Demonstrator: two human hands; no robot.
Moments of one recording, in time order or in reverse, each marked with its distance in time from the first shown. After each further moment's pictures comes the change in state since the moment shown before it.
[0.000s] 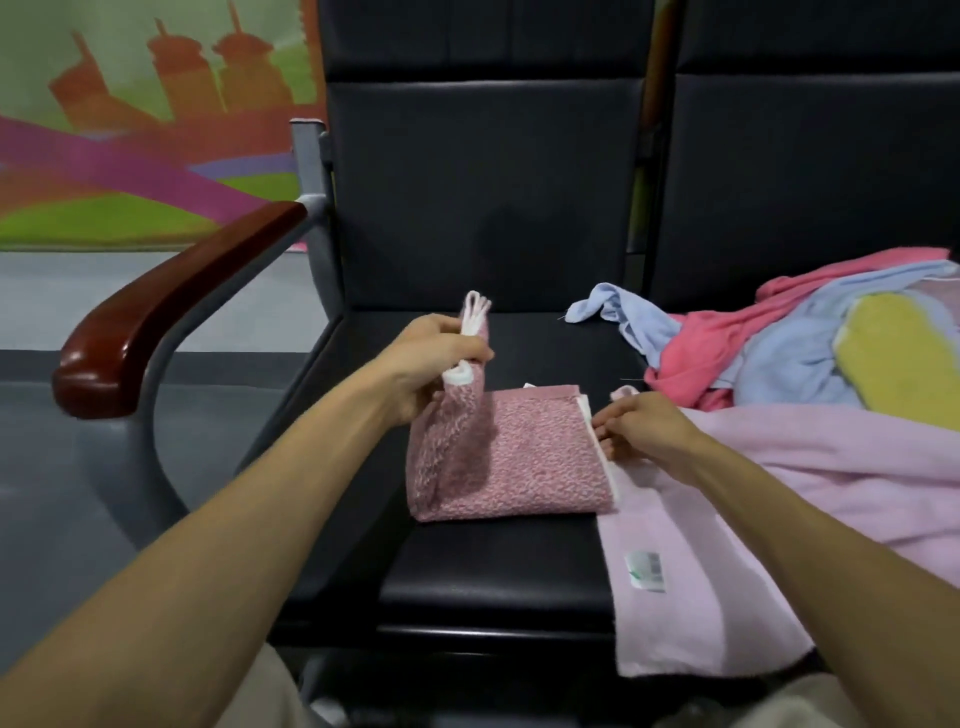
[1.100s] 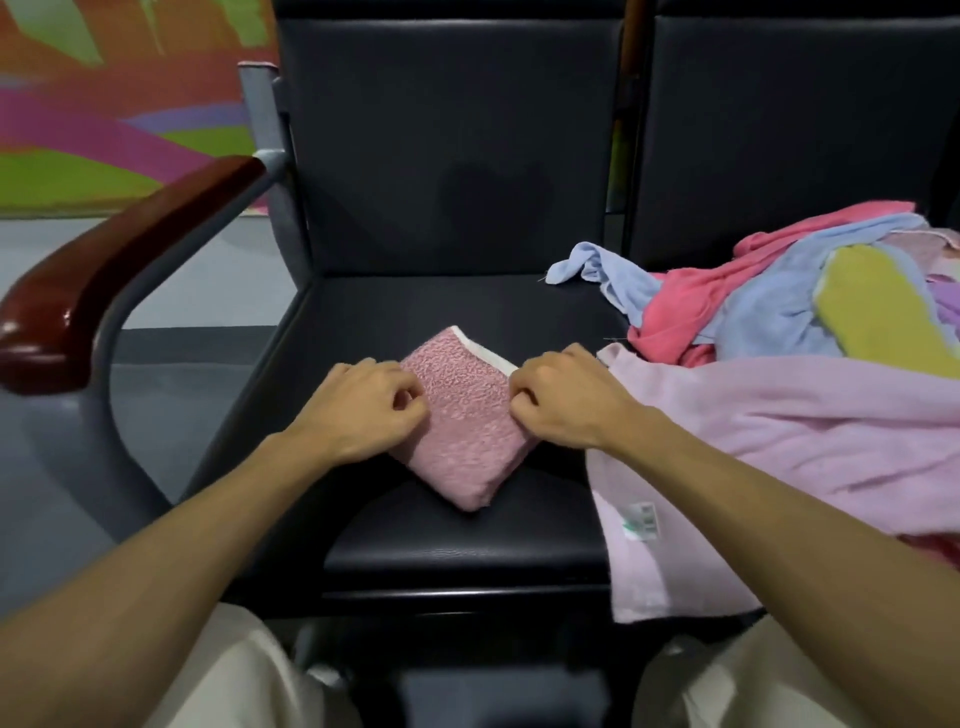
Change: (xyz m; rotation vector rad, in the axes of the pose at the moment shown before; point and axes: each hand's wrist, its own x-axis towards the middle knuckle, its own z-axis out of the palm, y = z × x) left_hand 0.009 -0.091 -0.039 1.206 0.028 0.500; right_hand -0.018 -0.014 0.047 -1.261 0.025 -0.799
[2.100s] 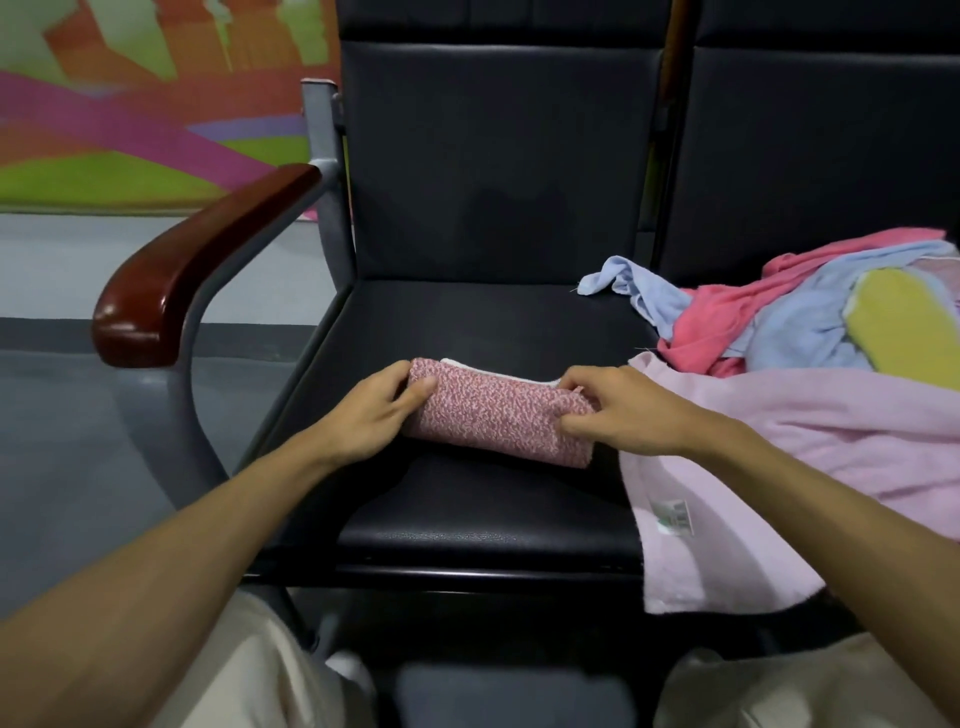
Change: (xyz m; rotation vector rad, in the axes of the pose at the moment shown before) left_hand -0.030 -0.030 0.001 -0.619 0.035 -0.114; right_hand -0.027 -0.010 -0.029 0.441 -0.126 0.123
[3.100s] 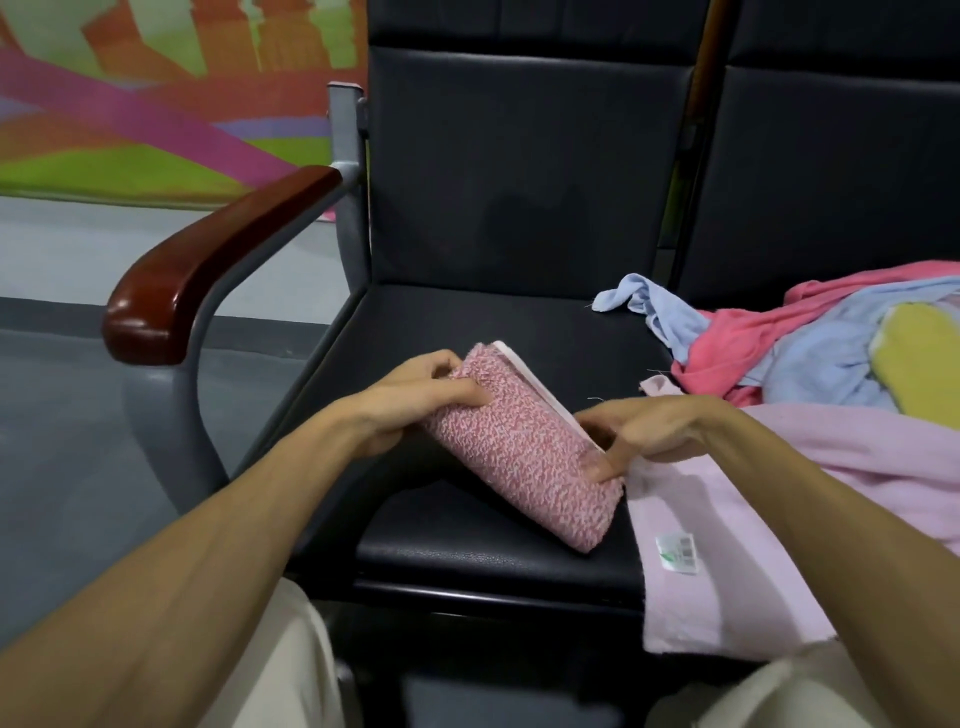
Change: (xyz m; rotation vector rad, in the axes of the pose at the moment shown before) left_hand 0.018 0.045 0.001 -0.552 -0.164 -0.296; right_hand 0.028 0.024 -0.013 0.439 -0.666 0.201
